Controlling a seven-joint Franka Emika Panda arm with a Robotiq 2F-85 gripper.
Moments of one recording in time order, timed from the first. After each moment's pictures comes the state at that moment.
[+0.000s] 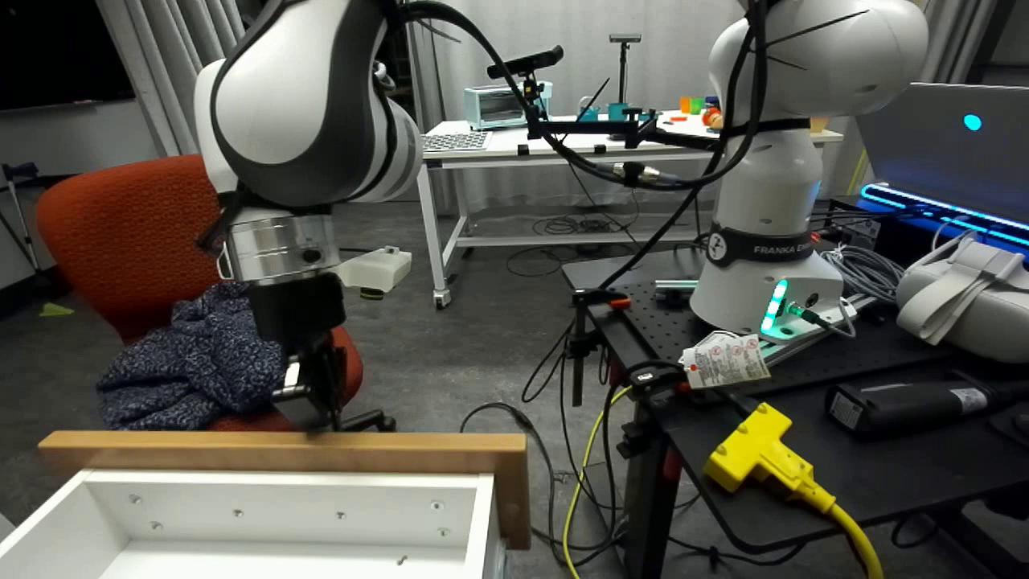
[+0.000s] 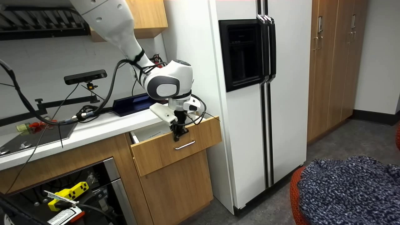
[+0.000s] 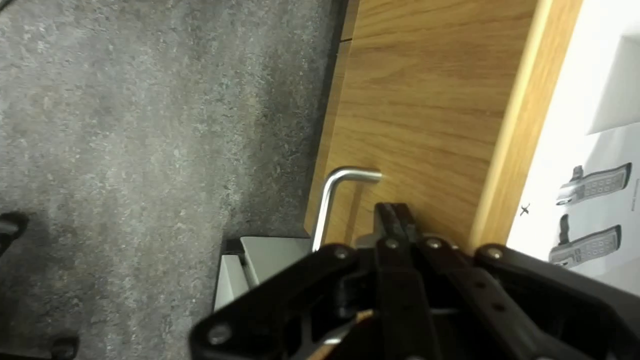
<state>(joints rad) -0.07 0.48 0.24 -2.12 0.44 2.56 -0.21</state>
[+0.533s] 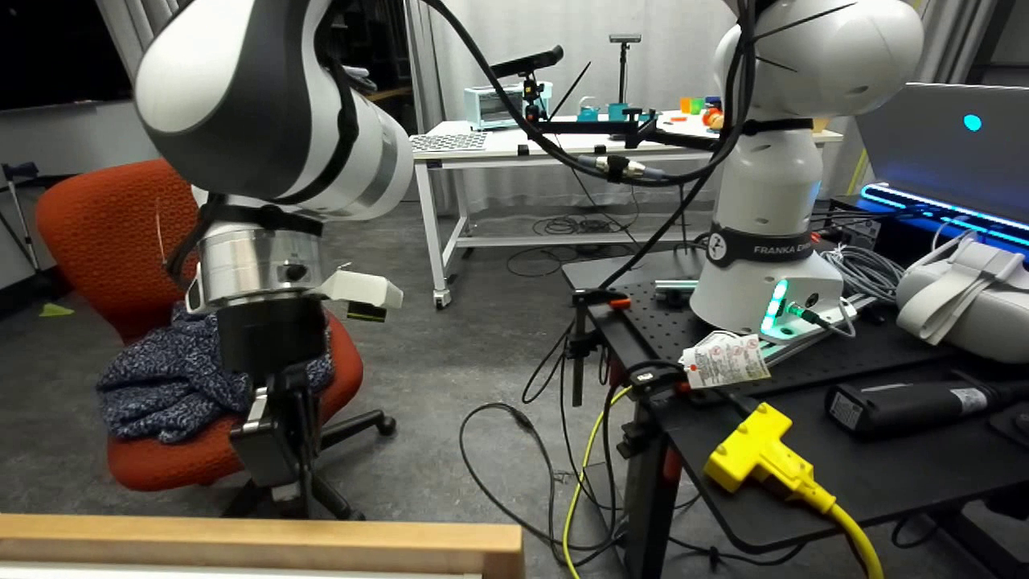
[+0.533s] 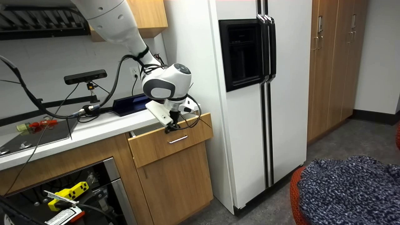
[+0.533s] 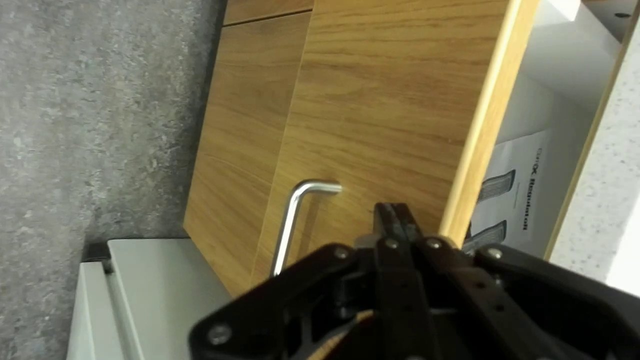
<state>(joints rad) -0.13 0.53 0.39 -2.06 0.71 2.54 -0.47</state>
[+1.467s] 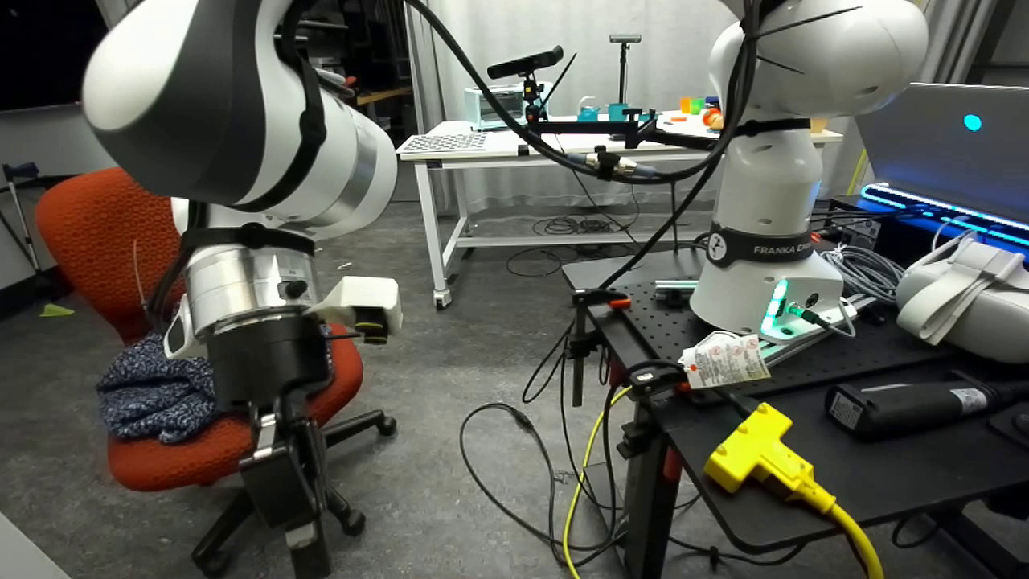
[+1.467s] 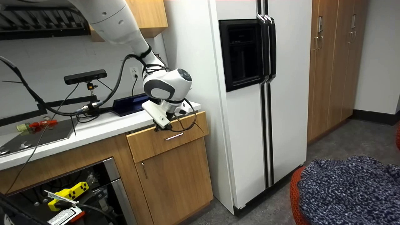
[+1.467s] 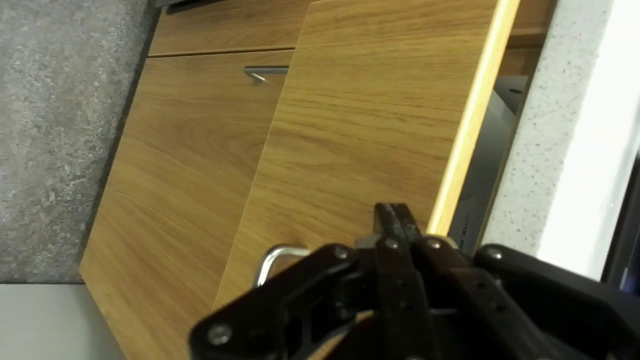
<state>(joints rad) -0.06 0.56 0.34 -2.00 0.82 2.35 -0.63</state>
